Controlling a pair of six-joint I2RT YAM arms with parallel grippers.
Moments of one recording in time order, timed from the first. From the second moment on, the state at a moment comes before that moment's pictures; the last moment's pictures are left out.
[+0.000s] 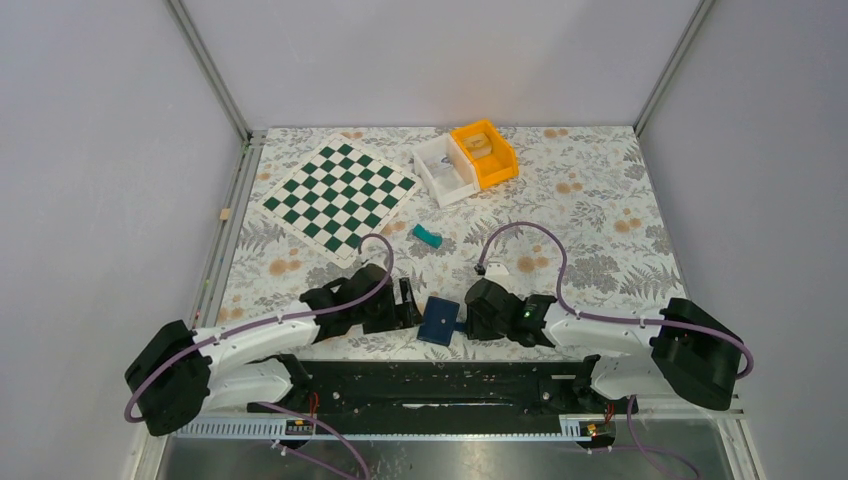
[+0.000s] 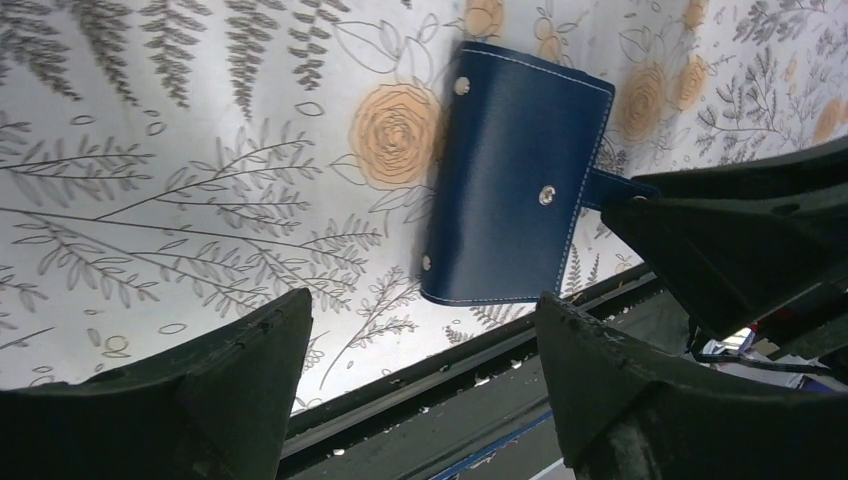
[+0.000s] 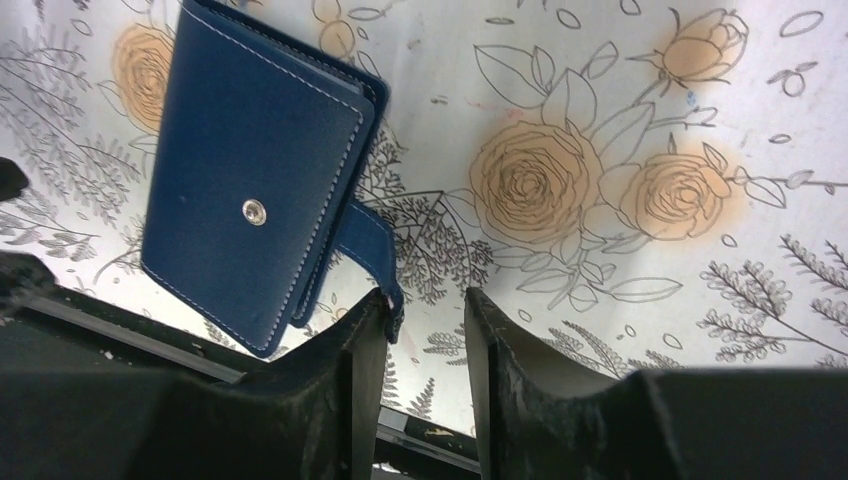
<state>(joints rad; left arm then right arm) -0.87 1.10 0.50 -0.29 0.03 -0.96 1.05 1.28 0.54 -0.29 0.21 0.88</state>
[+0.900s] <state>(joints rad) -1.11 1.27 0.69 -0.37 -0.19 -0.88 0.99 1.14 0.43 0.00 0.04 0.95</state>
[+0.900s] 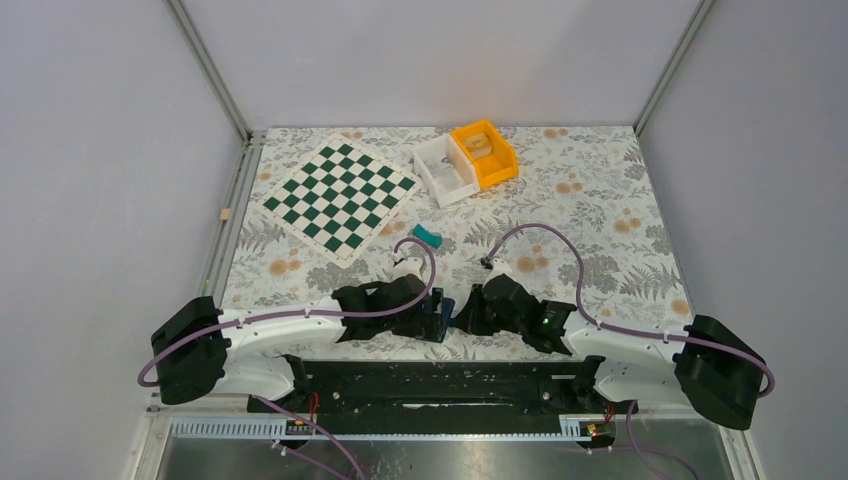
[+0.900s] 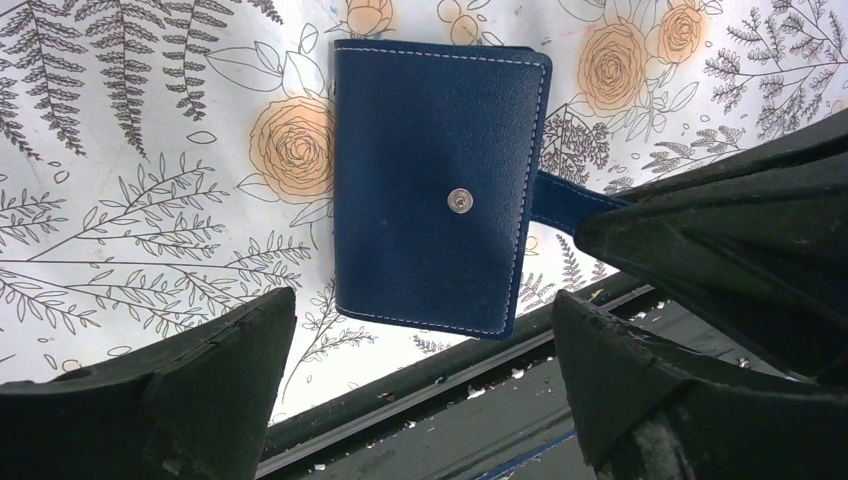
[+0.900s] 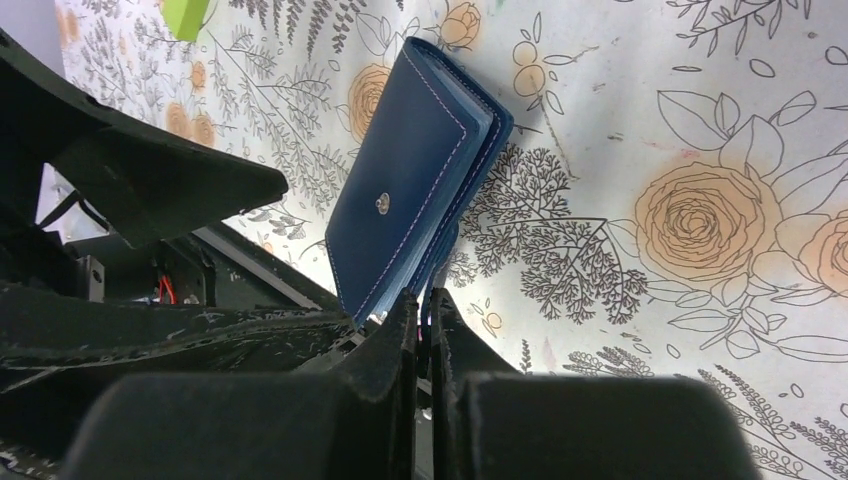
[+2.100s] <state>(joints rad) -1.11 1.25 0.71 -0.41 -0.26 -0.85 0.99 1.08 0.49 -0.08 0.03 0.90</state>
